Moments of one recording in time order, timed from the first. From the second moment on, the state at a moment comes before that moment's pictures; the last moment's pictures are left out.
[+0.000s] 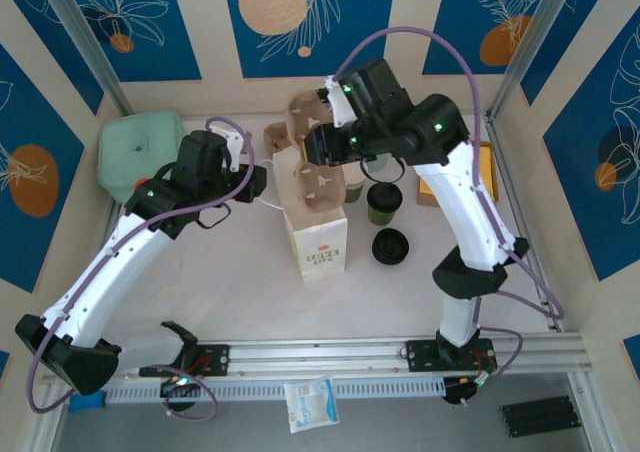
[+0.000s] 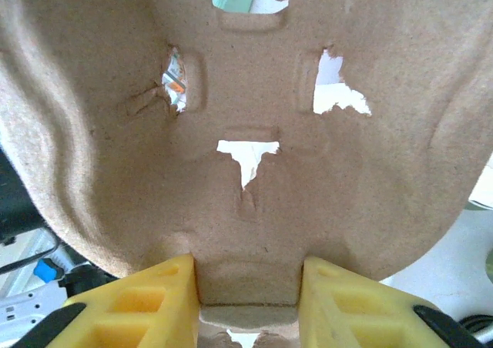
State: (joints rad) left arm -0.54 1.19 1.37 -0.80 -0.02 -0.29; right arm 0.79 1.87 2.64 -1.54 -0.10 0.41
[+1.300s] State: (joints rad) left arm -0.54 0.98 1.20 -0.72 0.09 -0.47; right arm 0.92 2.09 2.65 -1.62 0.08 0.39
